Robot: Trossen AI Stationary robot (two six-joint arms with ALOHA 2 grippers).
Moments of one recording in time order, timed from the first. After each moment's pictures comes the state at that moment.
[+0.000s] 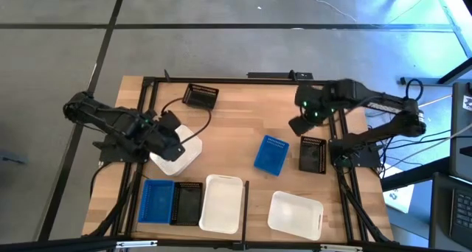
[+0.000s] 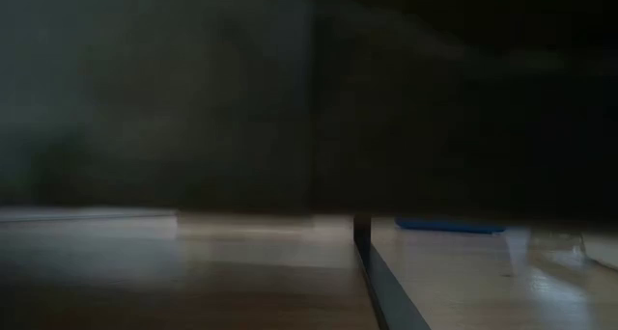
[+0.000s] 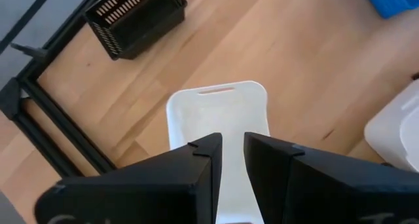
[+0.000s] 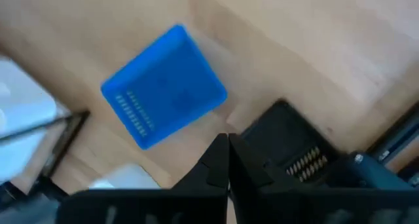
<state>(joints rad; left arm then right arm) -0.40 1.28 1.49 -1.54 -0.51 -1.07 -0.16 1.27 1.39 -1.43 -0.06 0.83</state>
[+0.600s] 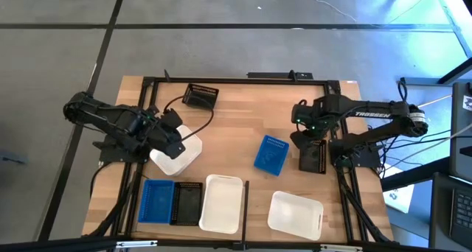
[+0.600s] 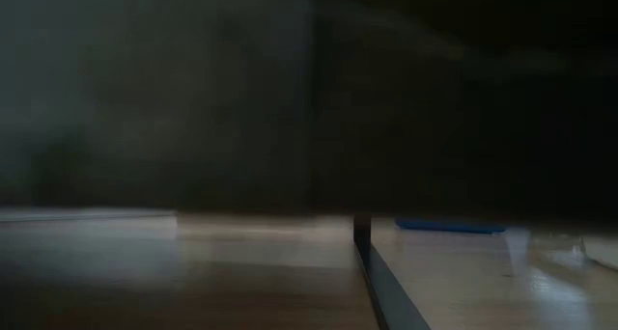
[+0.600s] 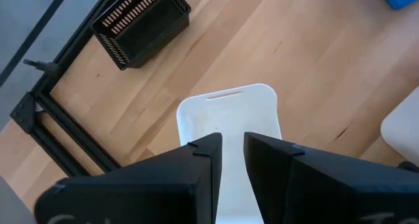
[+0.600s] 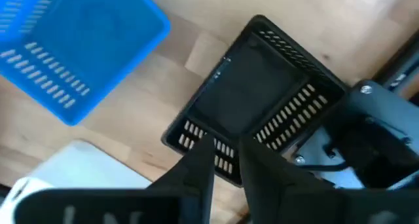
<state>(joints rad) -0.36 1.28 1.49 -1.53 -0.52 -0.97 -0.14 1.25 1.08 -1.38 -0.15 0.99</state>
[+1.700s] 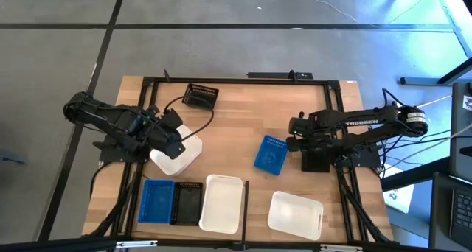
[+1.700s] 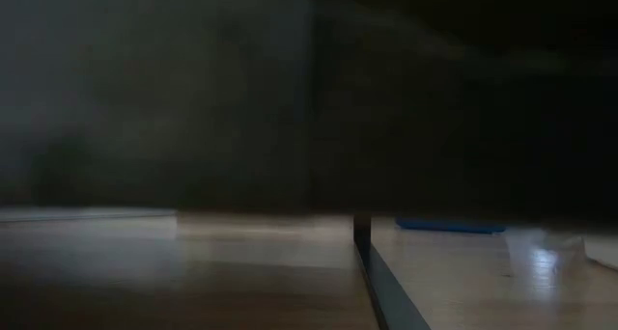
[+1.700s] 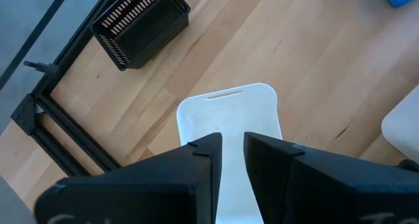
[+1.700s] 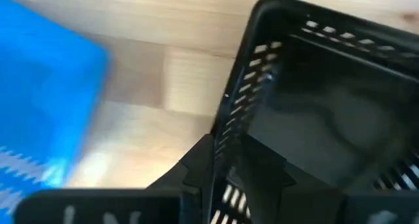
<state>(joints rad) -0.36 1.28 1.49 -1.53 -0.51 -0.96 -0.14 1.25 0.67 -0.95 -0.20 1.31</state>
